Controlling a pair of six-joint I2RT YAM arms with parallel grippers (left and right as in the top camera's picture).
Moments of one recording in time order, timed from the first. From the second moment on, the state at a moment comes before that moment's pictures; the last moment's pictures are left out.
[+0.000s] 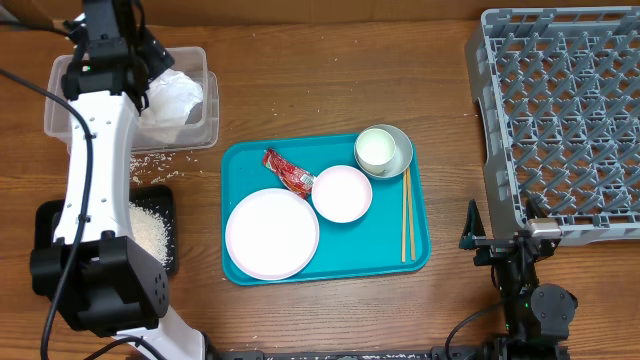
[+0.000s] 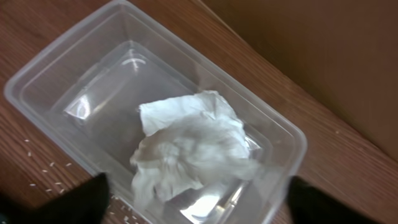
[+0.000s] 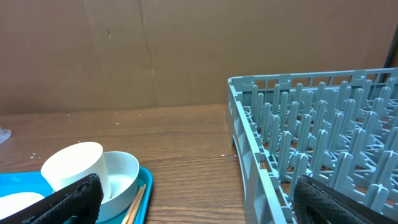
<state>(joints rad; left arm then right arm) 0.13 1.84 1.76 -0.77 -0.29 -0.55 -0.08 0.01 0.02 -0.03 -0.12 0.07</state>
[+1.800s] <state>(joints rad) -0.27 2.26 1.76 -1.16 0.12 -0.67 -0.08 0.01 0.02 -0.03 -0.12 0.07</state>
